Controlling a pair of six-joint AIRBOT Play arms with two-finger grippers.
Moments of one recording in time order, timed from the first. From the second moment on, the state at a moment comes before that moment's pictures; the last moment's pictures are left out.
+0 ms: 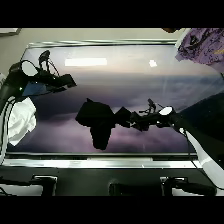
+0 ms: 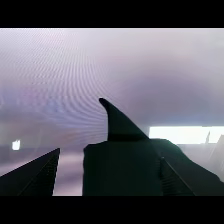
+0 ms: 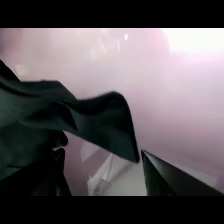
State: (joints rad) left arm -0.11 -1.60 1.63 1.25 -1.13 -1.74; right arm 0.16 -1.49 0.84 -0.62 0.86 1.42
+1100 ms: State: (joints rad) left arm -0.10 -1.80 1.63 1.17 -1.11 -1.71; right arm 0.16 -1.44 0.84 -0.68 0.93 1.39
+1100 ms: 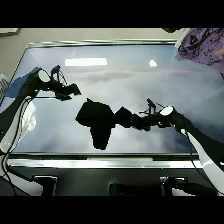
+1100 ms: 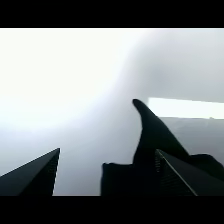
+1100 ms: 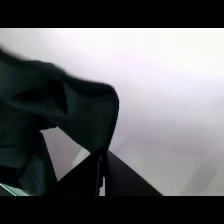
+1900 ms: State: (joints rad) left arm -0.17 -1.95 1.64 1.00 -1.02 -1.64; right arm 0.16 -1.41 0.84 -0.72 0.95 1.43
